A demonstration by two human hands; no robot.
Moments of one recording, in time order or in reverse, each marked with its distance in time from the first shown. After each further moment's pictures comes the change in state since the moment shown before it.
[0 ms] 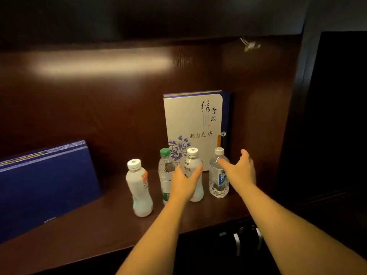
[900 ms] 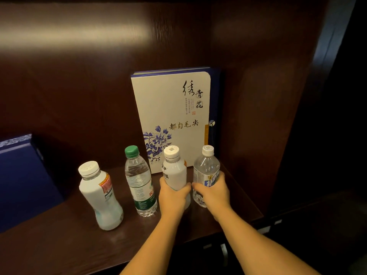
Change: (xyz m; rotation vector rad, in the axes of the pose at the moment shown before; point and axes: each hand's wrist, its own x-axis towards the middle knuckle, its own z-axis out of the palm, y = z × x) left_hand 0.045 -0.076 0.077 -0.110 0.181 -0.105; right_hand 0.025 0.100 0.076 0.299 -0.153 0.174
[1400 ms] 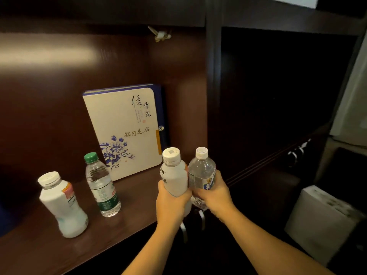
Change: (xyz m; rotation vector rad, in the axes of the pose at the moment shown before) left_hand -0.144 0.060 0.020 -0.129 -0.334 0.157; right_hand -0.104 -0.022 -0.146 0.048 0.098 -0.121
